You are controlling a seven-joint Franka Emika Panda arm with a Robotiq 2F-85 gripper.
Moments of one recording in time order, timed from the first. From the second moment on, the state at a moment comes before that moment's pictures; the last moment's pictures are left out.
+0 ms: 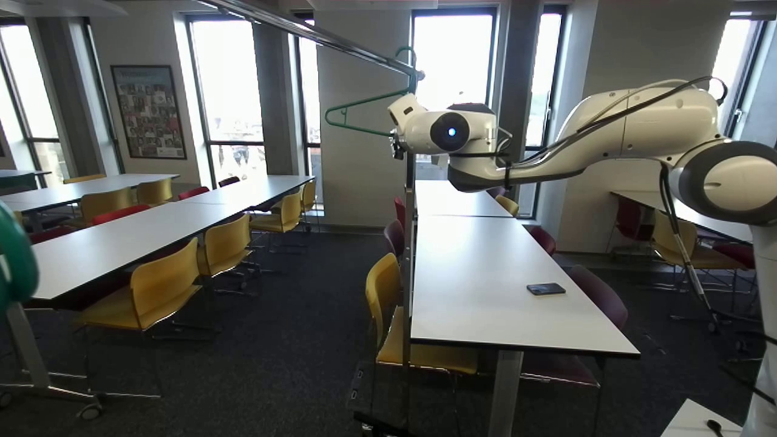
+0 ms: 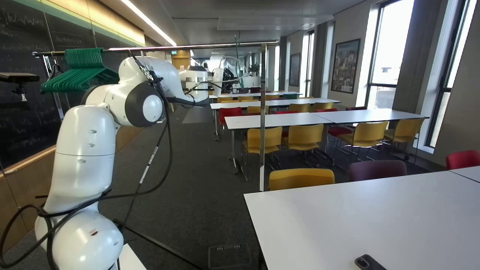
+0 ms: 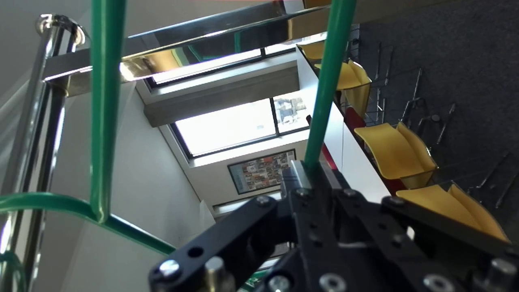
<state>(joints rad) 0.20 0.30 0.20 -1.33 -1.62 2.48 0.27</state>
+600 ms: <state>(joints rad) 0.20 0.22 0.20 -1.36 -1.46 2.45 0.18</state>
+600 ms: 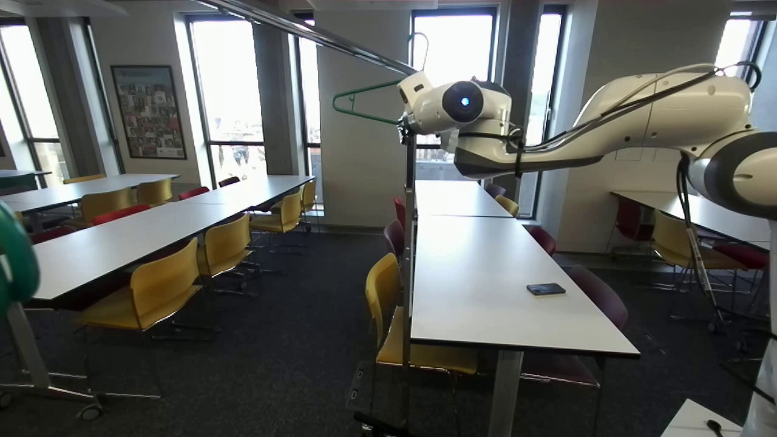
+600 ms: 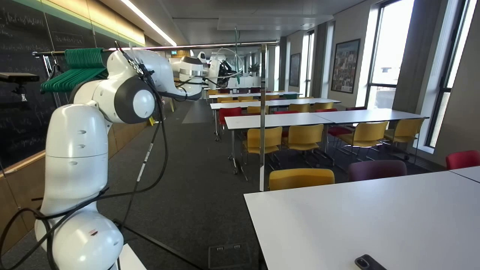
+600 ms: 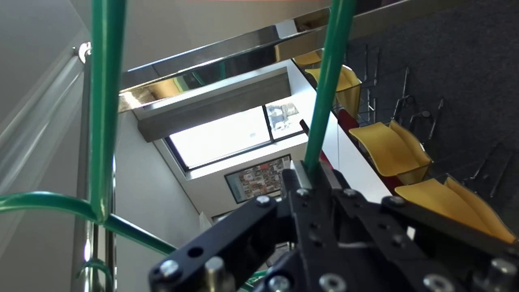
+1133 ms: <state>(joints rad) 0.19 0.08 0.20 -1.56 -1.23 2.41 0.01</state>
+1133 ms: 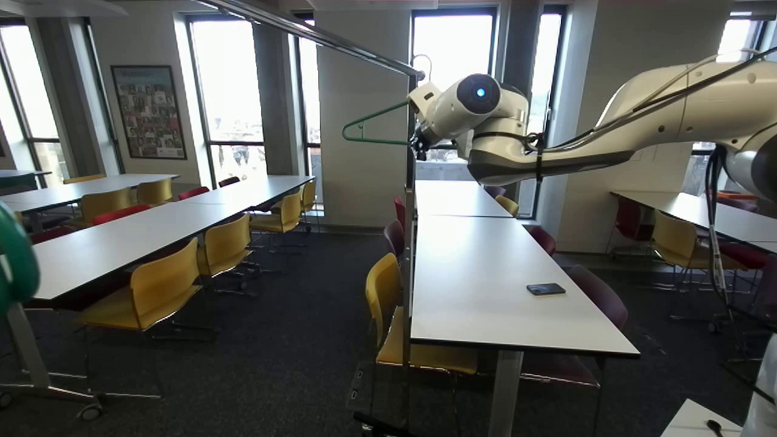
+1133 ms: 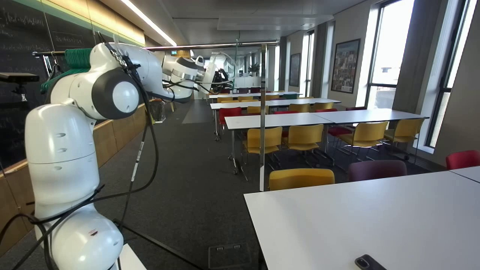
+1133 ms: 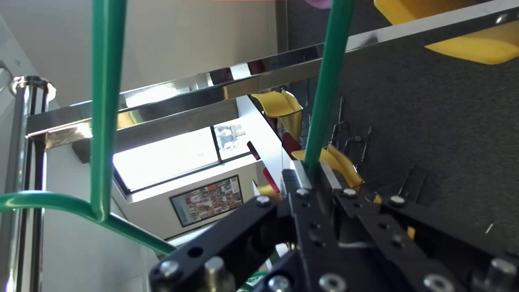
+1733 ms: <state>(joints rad) 0.18 -0.06 0.16 -1.77 -0.89 2.37 -0.06</state>
